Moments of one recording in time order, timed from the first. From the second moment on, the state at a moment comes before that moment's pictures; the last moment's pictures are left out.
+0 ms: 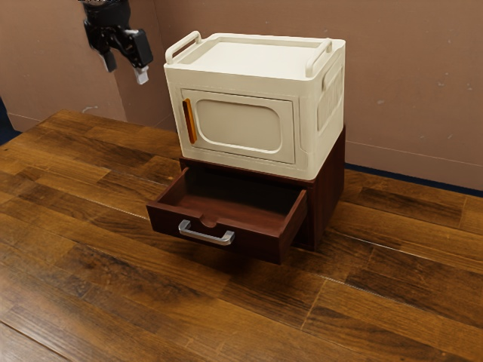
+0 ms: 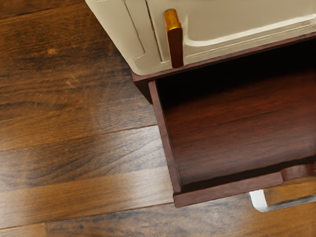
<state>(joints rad) -0.20 0.11 0.23 -1.22 0.04 1.43 0.20</state>
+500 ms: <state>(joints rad) -0.19 -0.42 0.07 -2.04 0.05 1.54 0.01</state>
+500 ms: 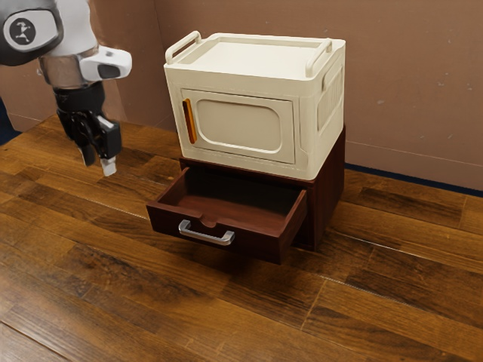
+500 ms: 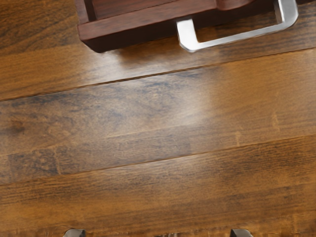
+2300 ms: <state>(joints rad) -0.28 -0.02 0.03 -2.24 0.18 2.42 -0.25</state>
